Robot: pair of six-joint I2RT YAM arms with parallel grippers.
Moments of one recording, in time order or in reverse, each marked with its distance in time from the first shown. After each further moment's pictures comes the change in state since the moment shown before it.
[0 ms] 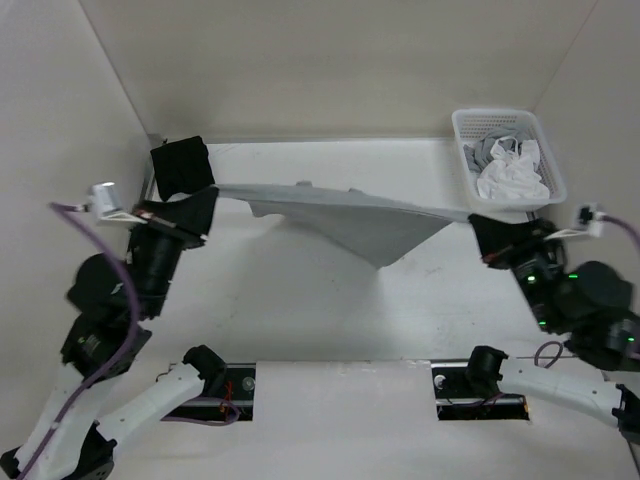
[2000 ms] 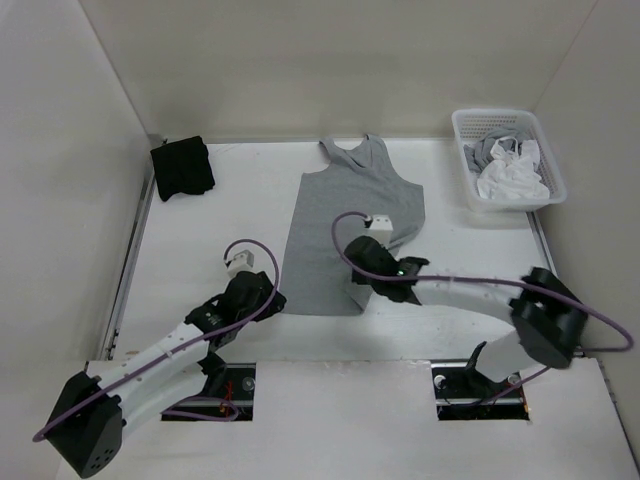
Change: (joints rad) left arm 0.014 0.193 -0.835 0.187 0.235 -0.161; right arm -0.069 1.021 -0.109 0.299 -0.286 0.079
